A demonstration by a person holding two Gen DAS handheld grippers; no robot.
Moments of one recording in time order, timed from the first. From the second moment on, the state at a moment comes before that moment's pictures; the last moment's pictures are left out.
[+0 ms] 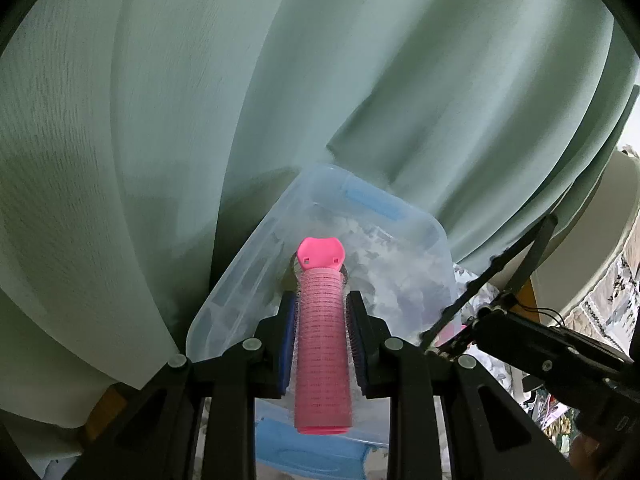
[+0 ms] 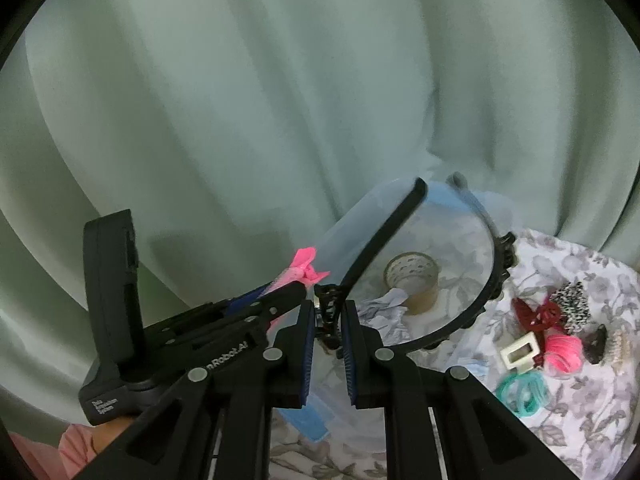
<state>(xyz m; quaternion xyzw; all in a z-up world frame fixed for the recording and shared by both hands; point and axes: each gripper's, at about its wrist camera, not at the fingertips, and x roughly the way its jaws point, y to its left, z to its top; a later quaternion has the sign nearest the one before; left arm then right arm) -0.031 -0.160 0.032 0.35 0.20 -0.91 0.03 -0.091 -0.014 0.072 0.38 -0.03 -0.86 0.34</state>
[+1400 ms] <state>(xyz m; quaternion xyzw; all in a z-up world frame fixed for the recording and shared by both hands) -0.032 -0.138 0.049 0.35 0.17 -0.92 0.05 -0.087 0.012 0.073 0.40 -0.05 -0.87 0.29</state>
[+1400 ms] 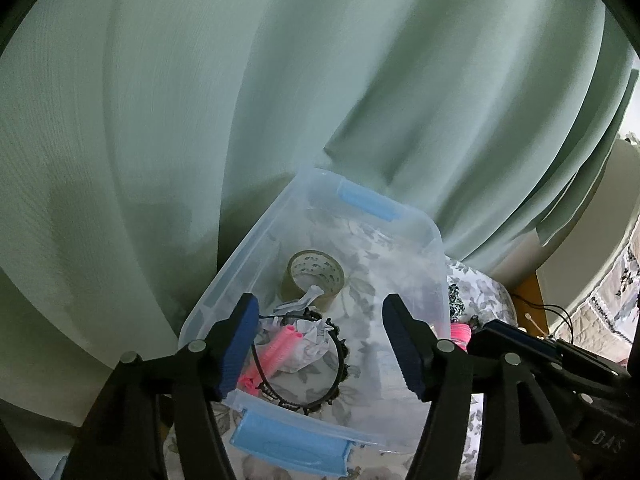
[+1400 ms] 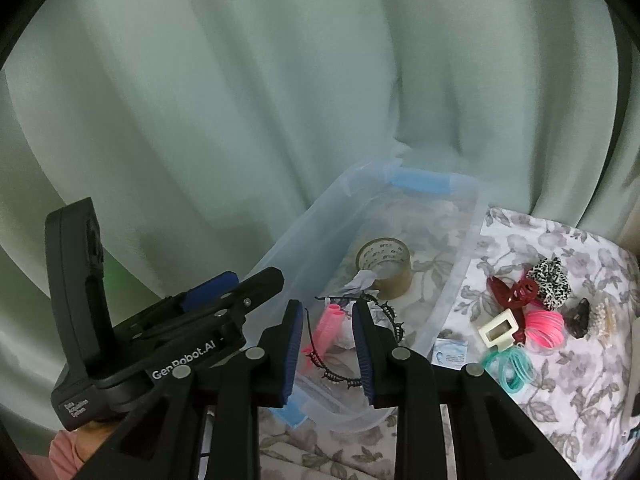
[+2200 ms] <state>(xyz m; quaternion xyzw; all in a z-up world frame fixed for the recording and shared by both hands) -0.045 -0.014 0.074 0.38 0.06 -0.92 0.01 -0.049 0.126 0.084 0.35 -0.15 -0.89 0.23</state>
